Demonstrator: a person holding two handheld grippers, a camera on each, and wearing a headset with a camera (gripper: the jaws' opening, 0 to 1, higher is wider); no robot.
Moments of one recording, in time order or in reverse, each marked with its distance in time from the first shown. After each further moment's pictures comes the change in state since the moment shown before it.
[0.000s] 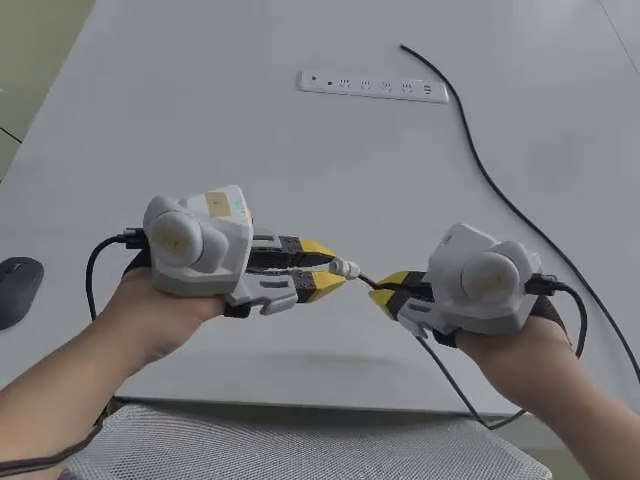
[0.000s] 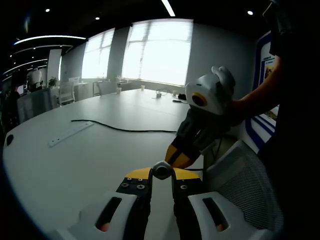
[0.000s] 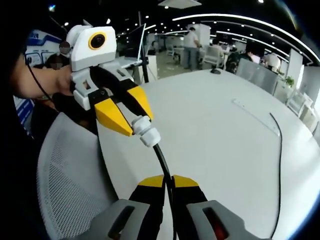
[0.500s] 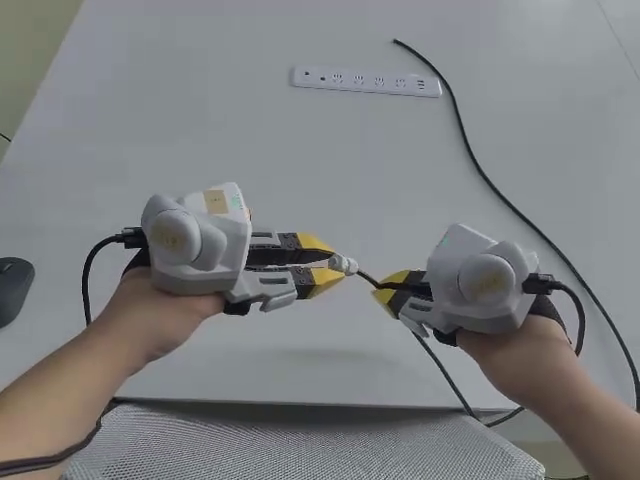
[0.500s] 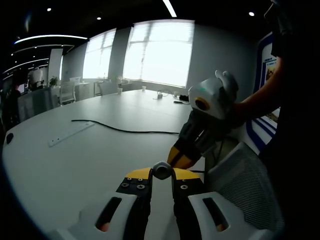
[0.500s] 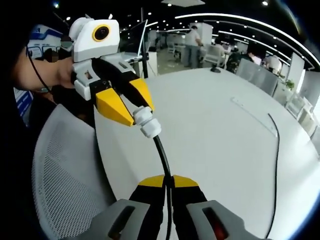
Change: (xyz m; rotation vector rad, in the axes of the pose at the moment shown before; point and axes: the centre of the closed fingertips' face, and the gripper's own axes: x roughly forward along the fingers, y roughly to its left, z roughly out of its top) left arm 0.004 0.004 0.003 -0.014 -0.014 0.014; right arm -0.001 -0.007 -0.011 -0.039 0.031 -0.024
